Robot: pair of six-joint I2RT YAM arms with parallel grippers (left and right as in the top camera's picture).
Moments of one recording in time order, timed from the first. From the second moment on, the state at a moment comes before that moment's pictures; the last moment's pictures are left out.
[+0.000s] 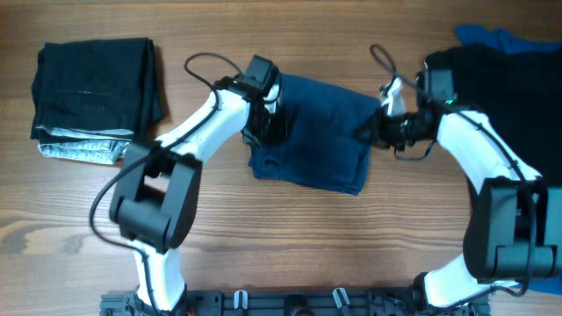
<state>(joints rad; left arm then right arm) -0.44 2.02 1.45 -0.75 0.35 -0.46 -0.01 1.75 1.11 -0.65 -0.78 0.21</state>
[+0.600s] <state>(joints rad) -0.43 2.13 1.50 -0.64 0.22 -0.45 -0.02 2.01 1.17 -0.47 -0.65 0.21</state>
